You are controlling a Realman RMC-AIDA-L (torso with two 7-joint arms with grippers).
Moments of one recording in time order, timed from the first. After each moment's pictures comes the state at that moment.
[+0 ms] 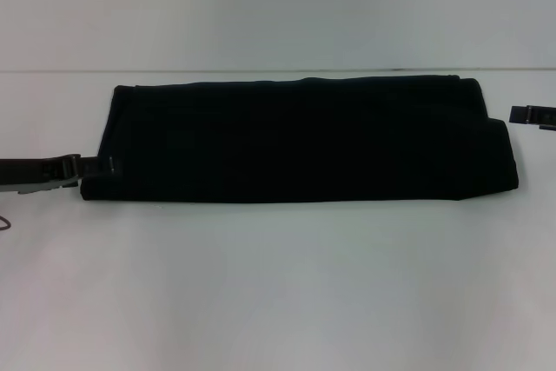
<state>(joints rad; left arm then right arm) -0.62 -2.04 0.50 0.75 2.47 1.15 -2.30 0.65 1.89 -0.49 -0.58 -2.24 -1.21 2.07</state>
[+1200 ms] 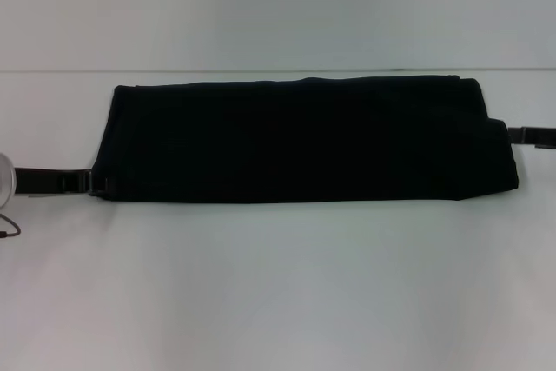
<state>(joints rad) -0.63 -2.06 0.60 0.74 2.51 1.09 -2.26 0.65 1.90 -0.53 -0.57 -2.27 -1.16 2.08</state>
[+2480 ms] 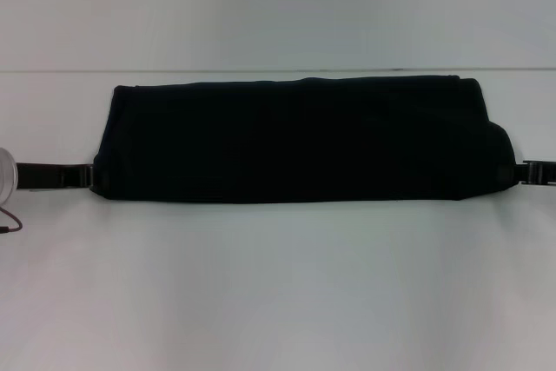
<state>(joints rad) -0.63 -2.06 0.60 0.74 2.50 1.07 -2.25 0.64 1.95 -0.63 -0.53 -2.29 -1.06 2.06</state>
